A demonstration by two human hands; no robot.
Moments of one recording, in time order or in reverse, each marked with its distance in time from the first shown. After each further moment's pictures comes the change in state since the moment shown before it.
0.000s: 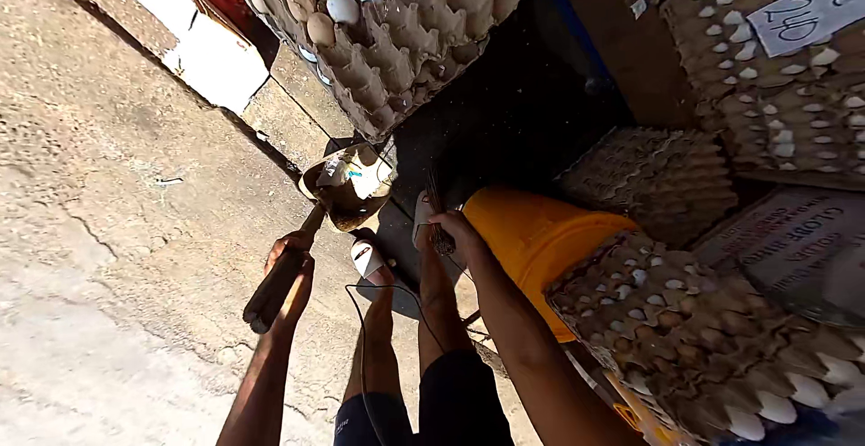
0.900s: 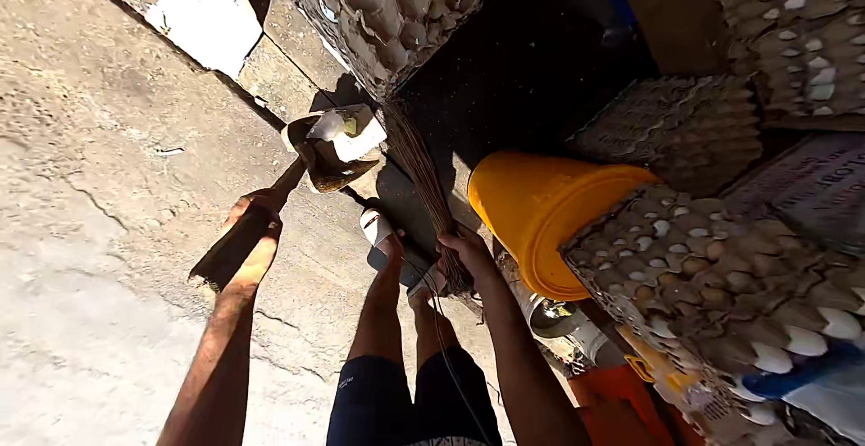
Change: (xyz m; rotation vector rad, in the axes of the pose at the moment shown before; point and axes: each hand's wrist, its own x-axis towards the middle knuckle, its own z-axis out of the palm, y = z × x) left_hand 0.002 -0.026 -0.092 0.294 -0.157 -0.016; right_hand -0.148 0.091 0.044 0.400 -0.069 -0.099
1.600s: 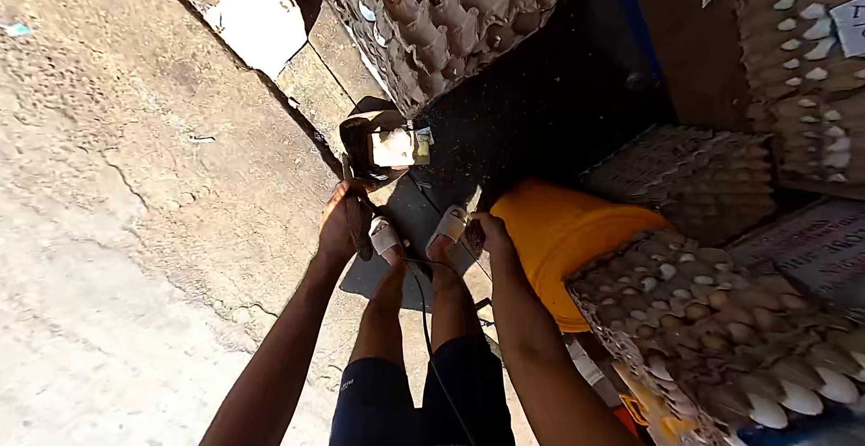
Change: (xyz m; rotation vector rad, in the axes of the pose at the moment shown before) left_hand 0.022 0.087 0.070 0.065 -0.044 0.043; right_hand 0.137 -0.008 -0.032 -0.201 0.298 0.151
